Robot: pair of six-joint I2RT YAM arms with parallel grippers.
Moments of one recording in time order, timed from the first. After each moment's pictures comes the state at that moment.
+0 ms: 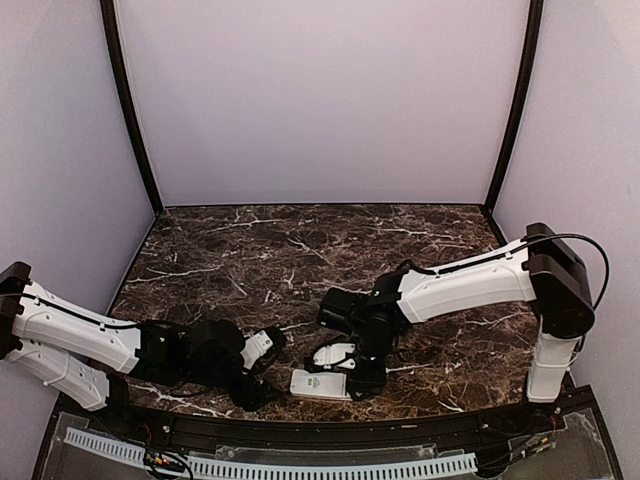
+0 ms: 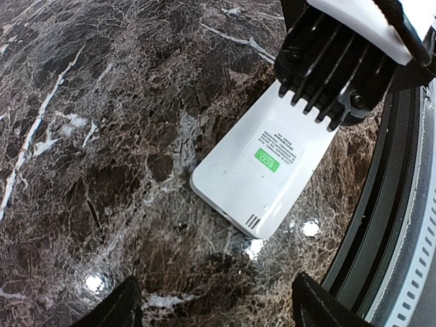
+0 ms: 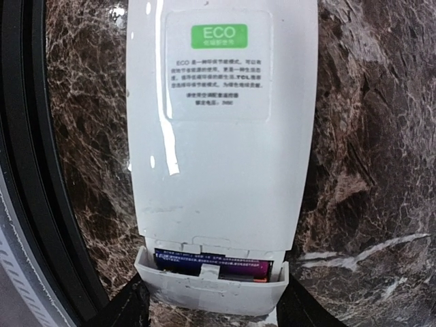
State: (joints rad) left arm -1.21 1.28 0.47 -0.05 -0.05 -0.30; right arm 1.17 1.89 1.25 -0.85 -0.18 -0.34
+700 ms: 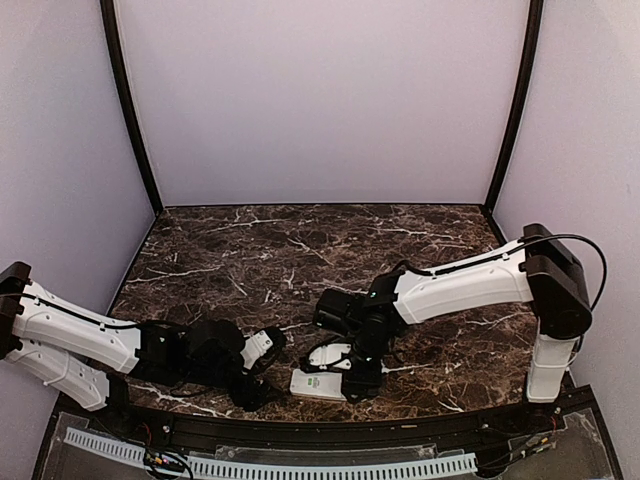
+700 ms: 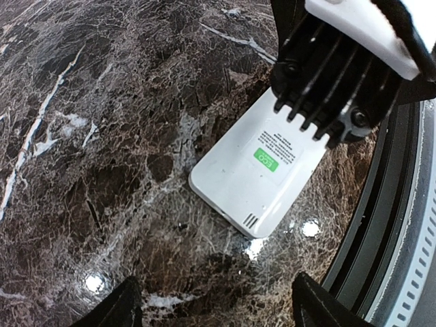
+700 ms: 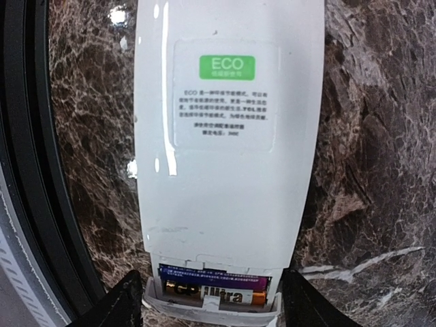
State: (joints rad) left arm -1.21 1.28 0.47 -0.05 -0.05 -0.30; right arm 1.19 1.90 1.27 -0.84 -0.18 -0.33
